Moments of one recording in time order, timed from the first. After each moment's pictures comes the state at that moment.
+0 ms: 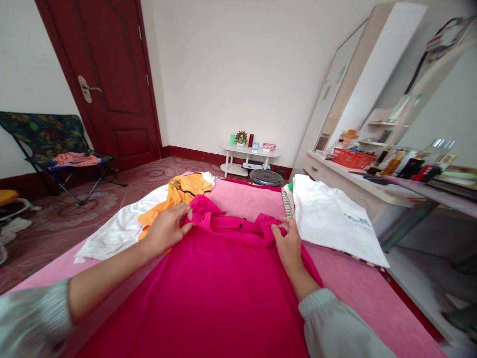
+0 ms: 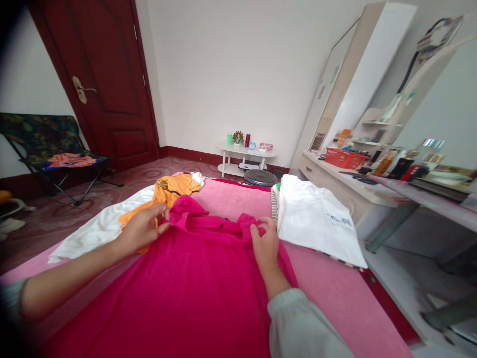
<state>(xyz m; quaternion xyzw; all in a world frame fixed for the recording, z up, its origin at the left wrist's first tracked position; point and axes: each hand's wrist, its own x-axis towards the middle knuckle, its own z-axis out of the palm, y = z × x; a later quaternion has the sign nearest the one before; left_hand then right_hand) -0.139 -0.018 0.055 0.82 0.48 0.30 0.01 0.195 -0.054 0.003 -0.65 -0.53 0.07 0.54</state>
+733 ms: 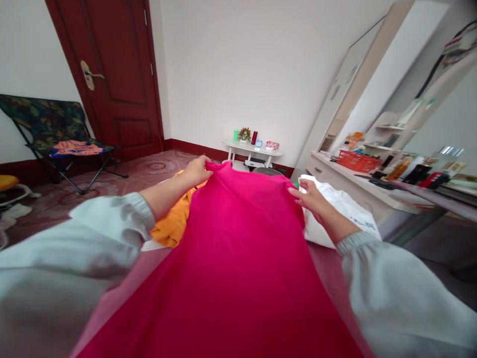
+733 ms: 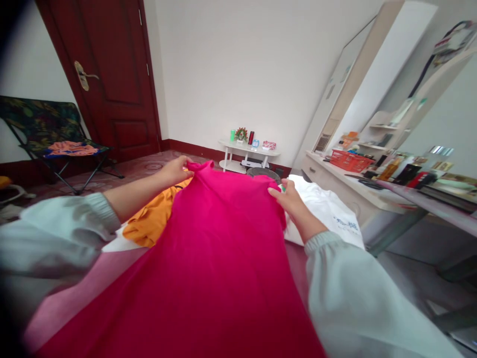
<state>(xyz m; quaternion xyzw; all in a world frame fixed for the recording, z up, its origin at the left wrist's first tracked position) -0.100 0.071 0.132 0.71 0.60 0.35 0.10 0.219 -0.012 0.124 -0.67 -0.59 0.22 0.40</state>
